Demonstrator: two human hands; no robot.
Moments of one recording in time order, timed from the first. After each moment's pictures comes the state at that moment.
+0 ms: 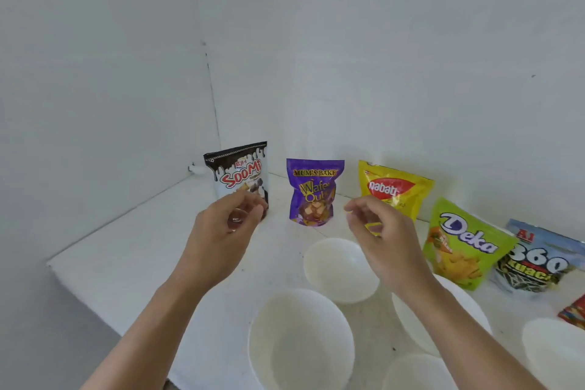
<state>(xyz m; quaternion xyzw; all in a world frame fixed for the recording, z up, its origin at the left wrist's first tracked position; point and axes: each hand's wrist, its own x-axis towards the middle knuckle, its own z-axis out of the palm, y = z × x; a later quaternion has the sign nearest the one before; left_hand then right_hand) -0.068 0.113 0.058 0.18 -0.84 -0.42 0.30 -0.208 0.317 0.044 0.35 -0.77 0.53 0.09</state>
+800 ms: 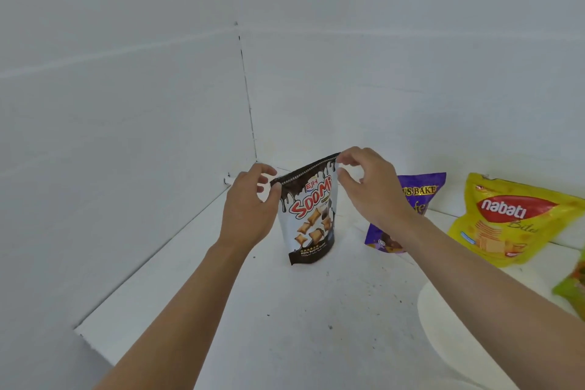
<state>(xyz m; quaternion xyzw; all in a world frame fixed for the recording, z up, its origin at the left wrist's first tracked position) -0.173 -0.127 0.031 0.24 -0.85 -0.36 0.30 -0.298 0.041 0.049 0.35 -0.83 0.43 0.11</state>
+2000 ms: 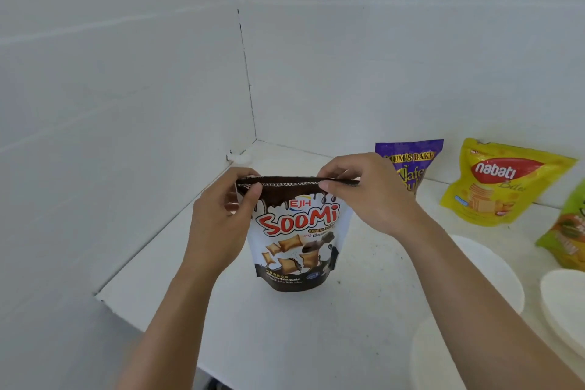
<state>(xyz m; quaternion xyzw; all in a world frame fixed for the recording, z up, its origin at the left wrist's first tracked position) -0.068 -0.126 0.024 0.18 -0.82 -0.43 0.32 -0.203 0.059 0.059 0.36 -0.82 0.43 -0.01</state>
